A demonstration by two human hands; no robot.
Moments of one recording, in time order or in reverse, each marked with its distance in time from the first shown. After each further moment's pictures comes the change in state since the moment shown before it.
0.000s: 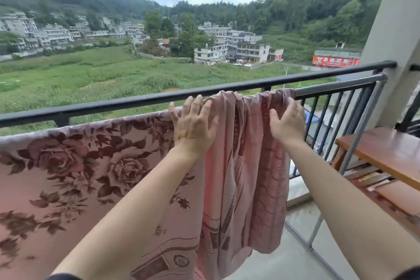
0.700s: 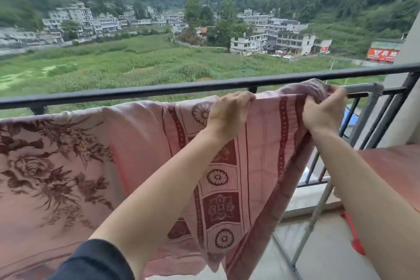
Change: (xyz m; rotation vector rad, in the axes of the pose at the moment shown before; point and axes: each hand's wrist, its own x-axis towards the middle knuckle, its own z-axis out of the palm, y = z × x) left_hand 0.090 0.207 0.057 -0.276 0.029 0.108; right_hand 0.145 0.111 -0.094 0.324 0.138 0.098
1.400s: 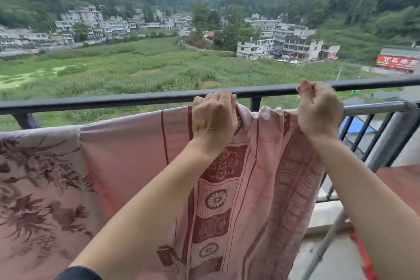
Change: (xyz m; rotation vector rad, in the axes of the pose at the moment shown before) left_hand 0.002 -0.086 0.042 0.293 0.229 -0.195; right_hand 0.016 0.004 0.104 -0.076 -0.015 -0.445
